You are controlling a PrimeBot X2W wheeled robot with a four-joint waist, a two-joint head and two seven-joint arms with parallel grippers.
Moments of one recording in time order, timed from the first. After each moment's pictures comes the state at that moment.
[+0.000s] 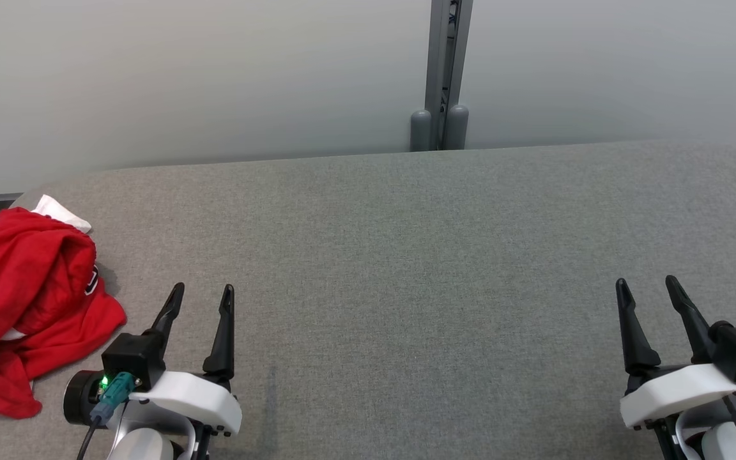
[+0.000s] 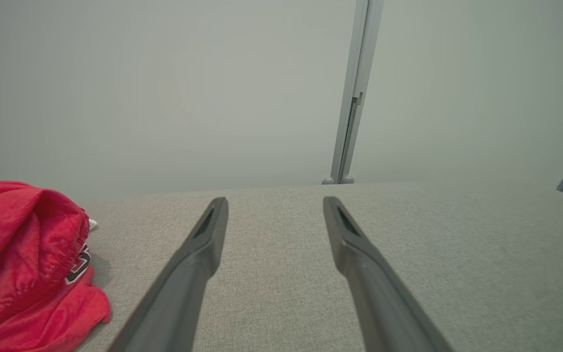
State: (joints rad) left arm -0.16 0.08 -0.12 0.36 -0.22 -0.02 -0.23; right arm -0.14 -0.11 0.01 0.32 0.21 0.13 -0.23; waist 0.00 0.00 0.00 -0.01
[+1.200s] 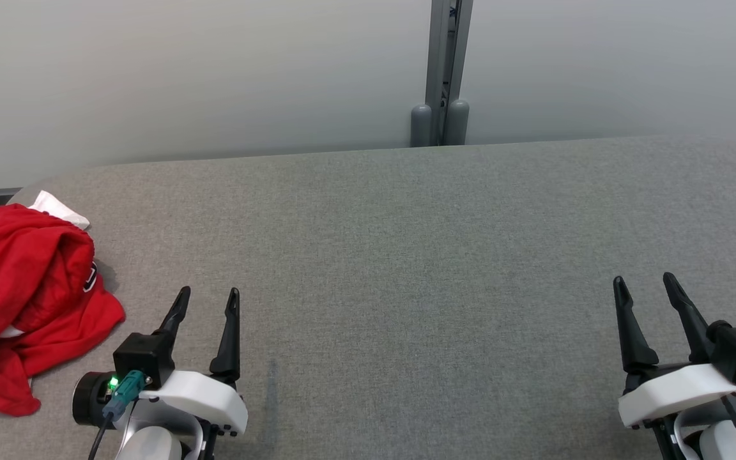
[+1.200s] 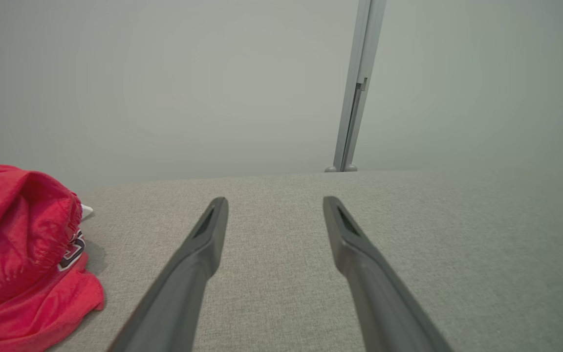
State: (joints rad) left arm -0.19 0.06 -0.13 0.45 -0.20 -0.01 -0.26; right arm -0.15 -0.12 0.03 0.33 0.21 0.13 -0.26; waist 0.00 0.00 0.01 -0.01
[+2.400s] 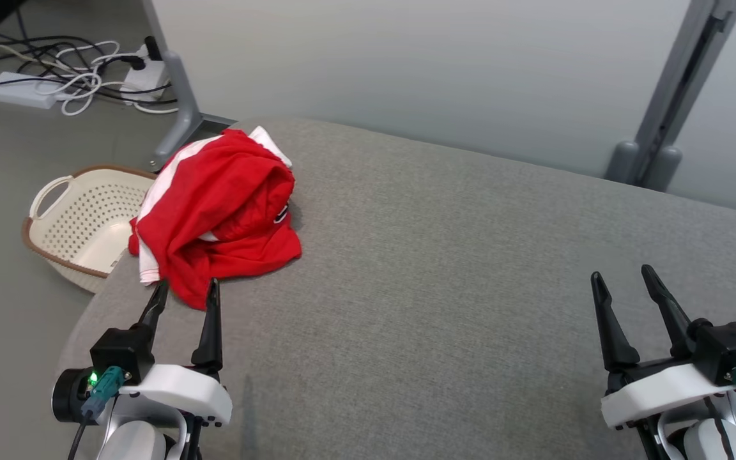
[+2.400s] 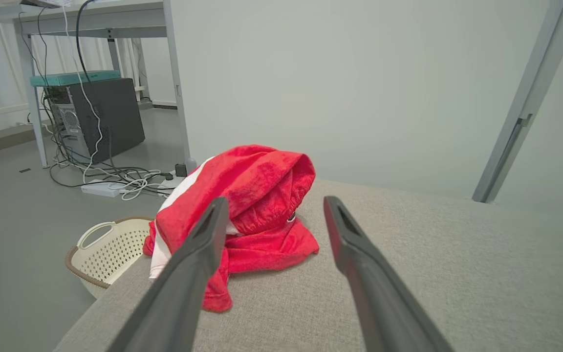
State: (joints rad) left arm -0.19 0.08 -0.10 0.42 -0.22 0.01 -0.26; right arm -0.14 -0.11 0.07 0.27 0.19 0.13 -0.26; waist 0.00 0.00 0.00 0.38
